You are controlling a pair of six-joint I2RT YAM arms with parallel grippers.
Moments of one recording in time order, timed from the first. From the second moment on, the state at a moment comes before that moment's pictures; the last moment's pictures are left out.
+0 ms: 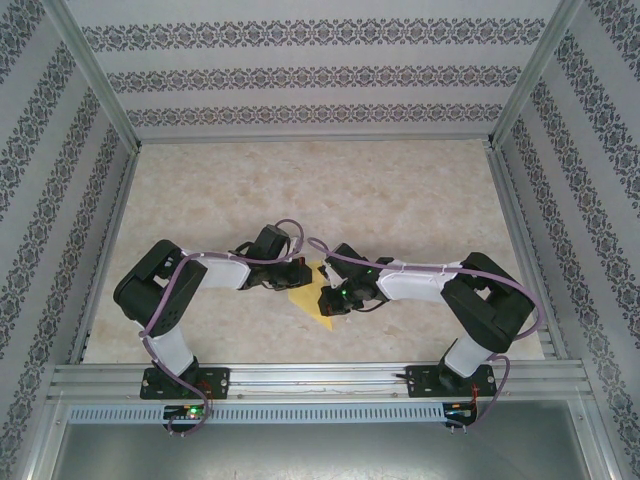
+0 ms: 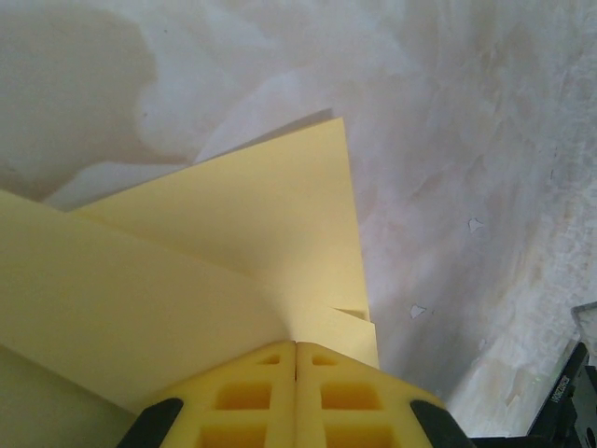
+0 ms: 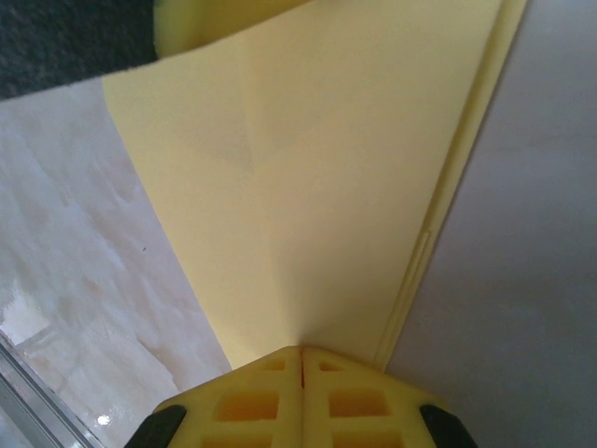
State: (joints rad) left arm -0.56 1.75 0.72 0.11 0.49 -0.74; right arm 0.83 1.63 0.76 -0.29 -0.41 0.61
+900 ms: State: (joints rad) left arm -0.56 1.74 0.71 0.14 0.49 -0.74; right arm 0.83 1.65 0.77 -0.12 -0.41 0.71
